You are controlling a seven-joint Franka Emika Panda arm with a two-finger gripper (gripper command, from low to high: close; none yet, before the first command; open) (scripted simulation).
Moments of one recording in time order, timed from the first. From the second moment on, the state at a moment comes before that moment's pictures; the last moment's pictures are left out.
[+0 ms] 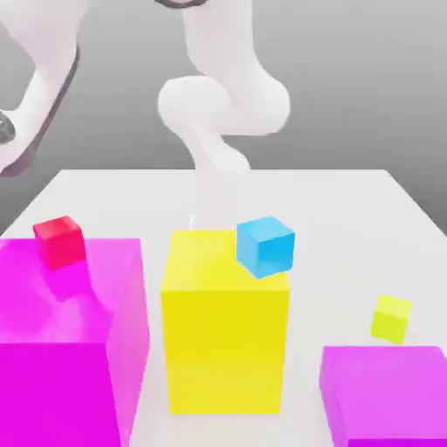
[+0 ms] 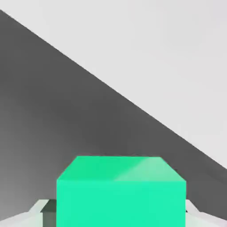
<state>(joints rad) -0.03 0.40 -0.98 -2.25 -1.47 3.11 -0.65</state>
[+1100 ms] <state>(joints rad) 0.60 -0.52 -0.43 -2.56 -0.24 2.07 0.10</state>
